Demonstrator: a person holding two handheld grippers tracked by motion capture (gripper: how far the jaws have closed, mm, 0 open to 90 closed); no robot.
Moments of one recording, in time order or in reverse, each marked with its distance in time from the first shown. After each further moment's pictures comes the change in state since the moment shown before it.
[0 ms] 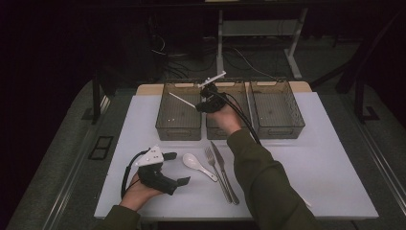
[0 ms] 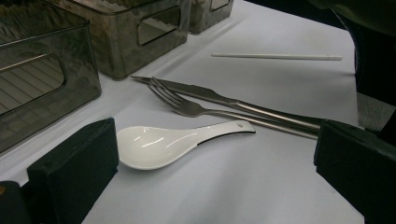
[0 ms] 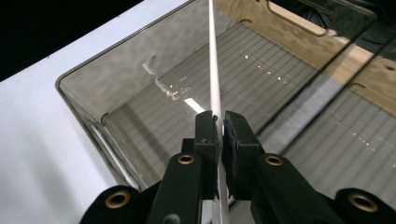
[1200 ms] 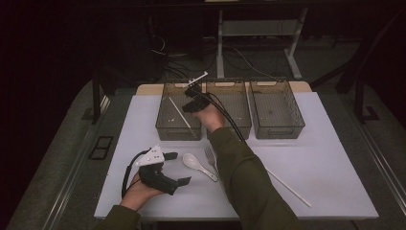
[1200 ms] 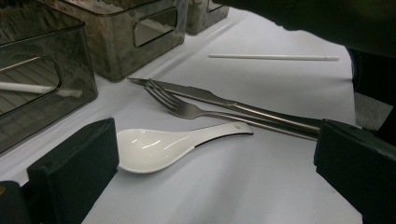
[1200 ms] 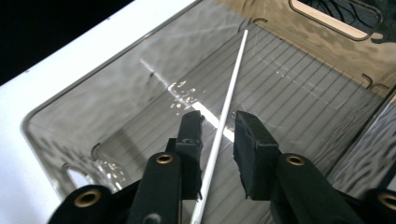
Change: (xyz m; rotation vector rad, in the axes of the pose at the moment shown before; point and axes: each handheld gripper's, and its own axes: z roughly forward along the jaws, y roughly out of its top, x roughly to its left) left arm 0.000 0.001 0.001 -0.005 -0.011 0.001; right arm 0.012 0.020 0.048 0.031 -0.002 0.024
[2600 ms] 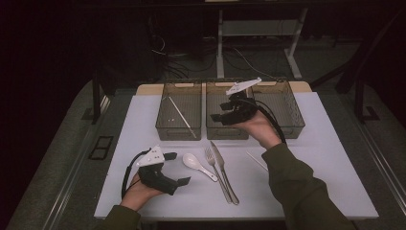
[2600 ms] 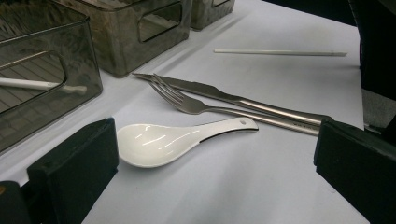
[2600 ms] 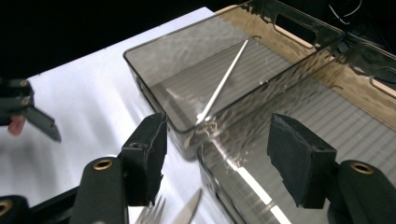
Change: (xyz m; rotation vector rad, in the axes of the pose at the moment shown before) left arm 0.000 -0.001 0.000 0.021 0.018 0.006; right arm -0.027 -0.076 -0.134 -0.163 0.096 -0.132
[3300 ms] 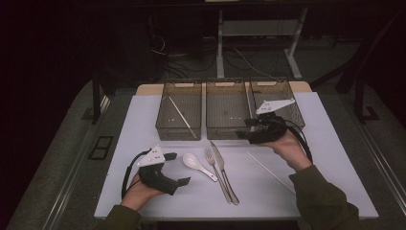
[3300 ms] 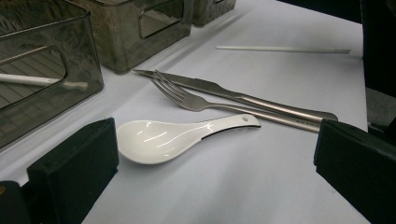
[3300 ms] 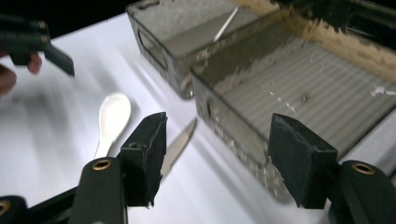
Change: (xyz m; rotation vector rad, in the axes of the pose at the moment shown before) left arm 0.001 -0.001 0.001 0.012 0.006 0.003; right arm -0.004 -0.073 -0.053 -0.008 -0.012 0.026
